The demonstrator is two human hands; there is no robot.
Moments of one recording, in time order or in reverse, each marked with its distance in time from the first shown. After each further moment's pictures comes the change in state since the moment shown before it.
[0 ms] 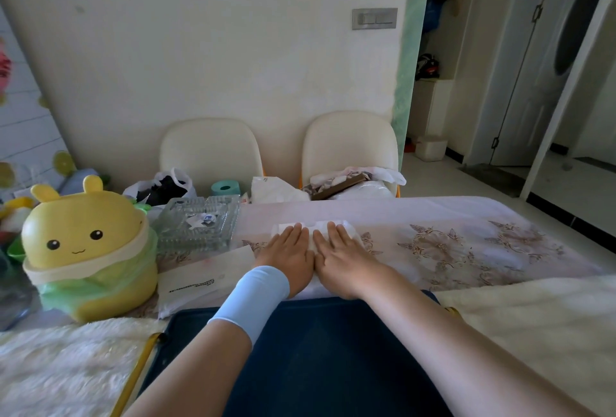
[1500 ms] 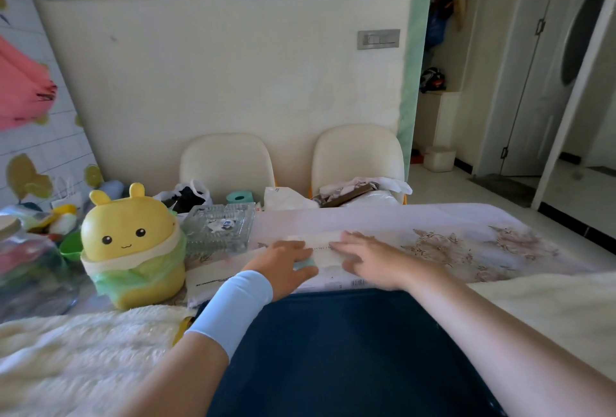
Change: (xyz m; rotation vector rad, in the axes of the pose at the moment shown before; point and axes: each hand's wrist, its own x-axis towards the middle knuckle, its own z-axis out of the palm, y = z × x) left_hand -0.077 -0.010 -0.041 -0.280 0.044 0.023; right_hand -0.046 0.031 -0.029 0.197 0.016 -0.144
